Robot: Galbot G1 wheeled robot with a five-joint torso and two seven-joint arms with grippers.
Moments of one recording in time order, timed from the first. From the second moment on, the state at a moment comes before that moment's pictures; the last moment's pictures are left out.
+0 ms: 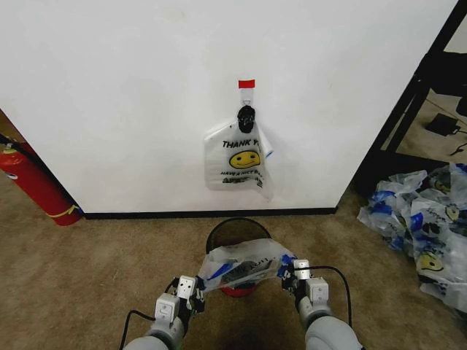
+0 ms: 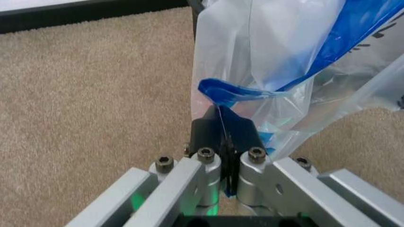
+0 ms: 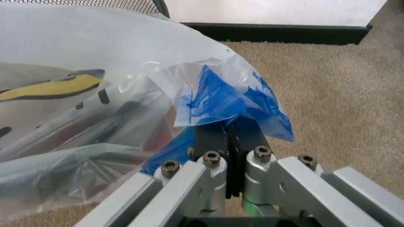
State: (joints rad) left arm 1.46 -0.87 0.03 -2.21 -0.66 0.42 -0.59; right arm -1.42 1.11 0.08 2.06 0.51 -0.44 0.59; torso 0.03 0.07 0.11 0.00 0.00
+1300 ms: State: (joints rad) left arm 1.34 -0.93 0.13 -2.03 -0.66 0.42 -0.58; right arm -1.30 1.15 0.06 1.88 0.50 -0.45 0.57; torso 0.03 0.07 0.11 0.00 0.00
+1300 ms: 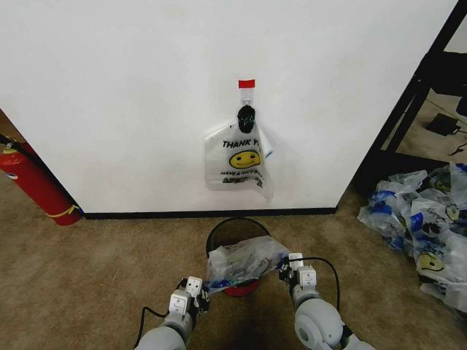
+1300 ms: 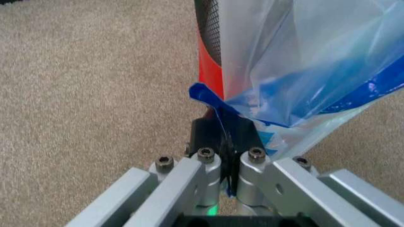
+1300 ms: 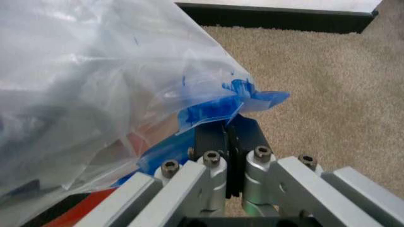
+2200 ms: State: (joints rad) left arm 1.54 -0.84 0.03 -2.29 -0.49 0.41 -0.53; right arm -1.46 1.08 0.11 1.98 0.30 -0.23 0.49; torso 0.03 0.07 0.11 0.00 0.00
